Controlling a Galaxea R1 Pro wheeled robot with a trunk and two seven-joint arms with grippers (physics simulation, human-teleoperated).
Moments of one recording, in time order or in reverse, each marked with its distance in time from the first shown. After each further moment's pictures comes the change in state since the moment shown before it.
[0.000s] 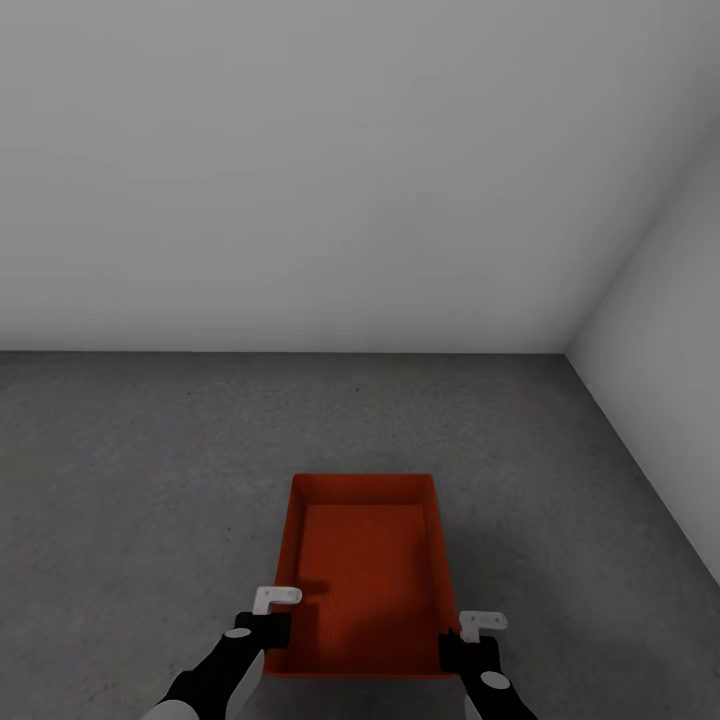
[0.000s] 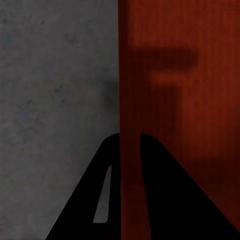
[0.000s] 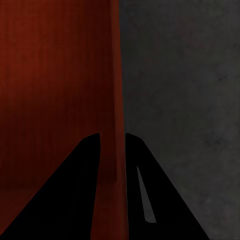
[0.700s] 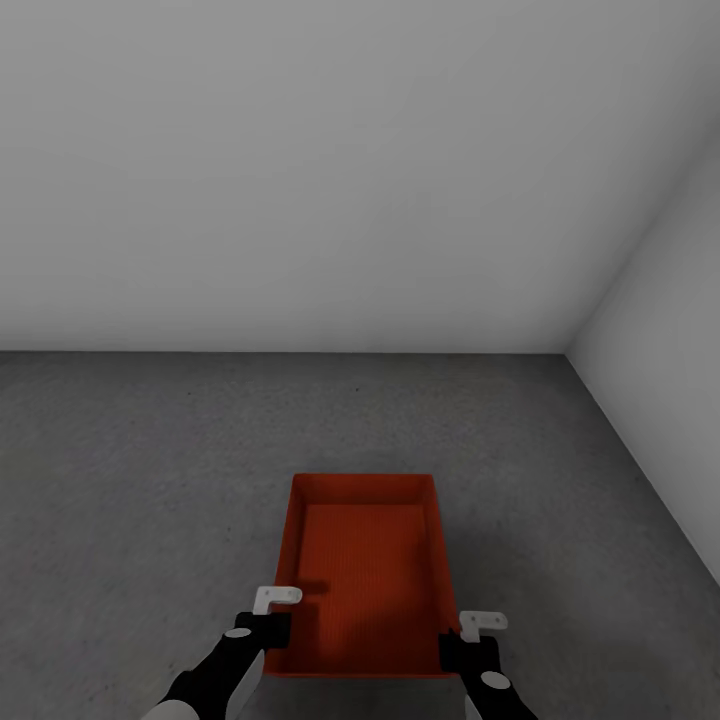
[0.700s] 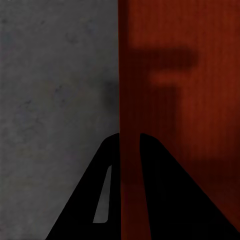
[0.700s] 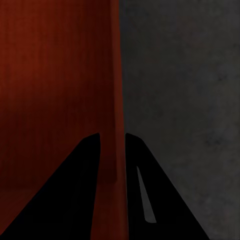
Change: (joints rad) left arm 0.000 0.000 0.001 -0.001 -0.001 0.000 0.000; right arm 0.000 0.000 -0.001 0.000 0.001 -0.002 0.001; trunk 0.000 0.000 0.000
